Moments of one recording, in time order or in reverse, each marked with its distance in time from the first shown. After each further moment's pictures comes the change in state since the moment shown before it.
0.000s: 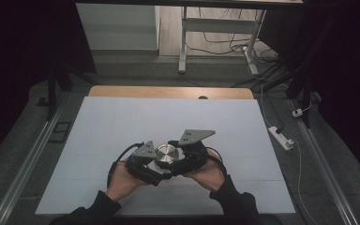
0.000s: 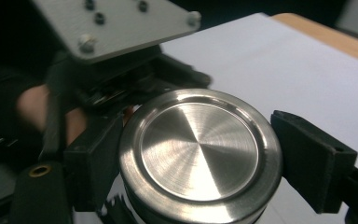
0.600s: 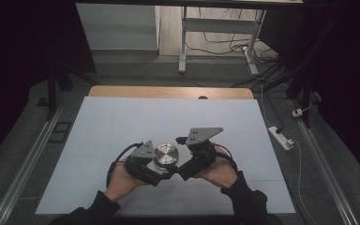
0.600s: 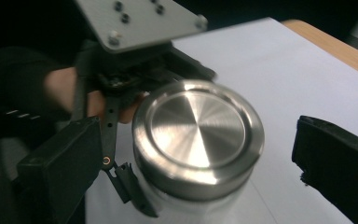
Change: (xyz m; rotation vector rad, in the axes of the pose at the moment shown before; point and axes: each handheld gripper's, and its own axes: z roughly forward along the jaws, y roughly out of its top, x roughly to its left) left arm -0.002 0.002 -0.003 -0.005 0.096 -0.024; right arm 0.002 0.008 -0.022 0.027 -0.017 -0.054
